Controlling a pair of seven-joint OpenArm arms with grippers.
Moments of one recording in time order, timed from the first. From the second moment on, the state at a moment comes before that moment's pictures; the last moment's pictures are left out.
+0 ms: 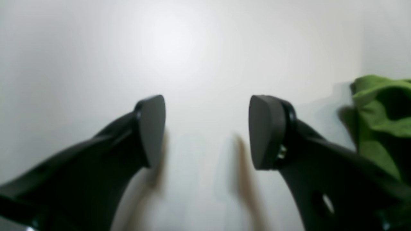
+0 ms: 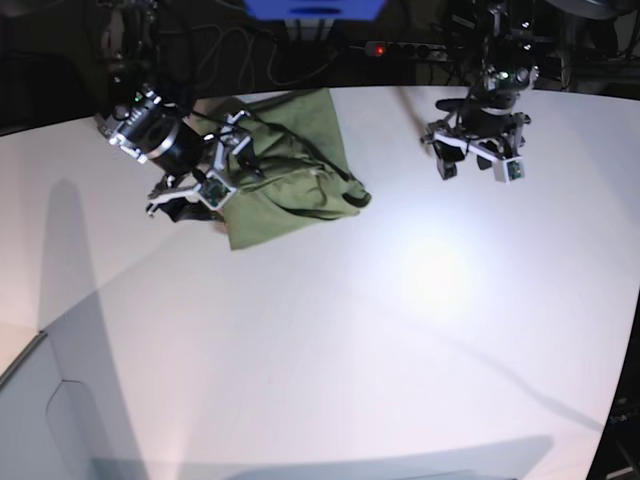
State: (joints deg) left arm 31.5 -14.2 -6.2 110.7 -28.1 9.2 33.1; right arm -19.3 5.7 3.3 112.1 -2.1 46.6 -34.8
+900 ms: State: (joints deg) left arm 31.4 -14.2 -6.1 110.8 -28.1 9.2 33.0; right arm -29.2 4.2 -9.2 118.5 -2.3 46.6 -34.3
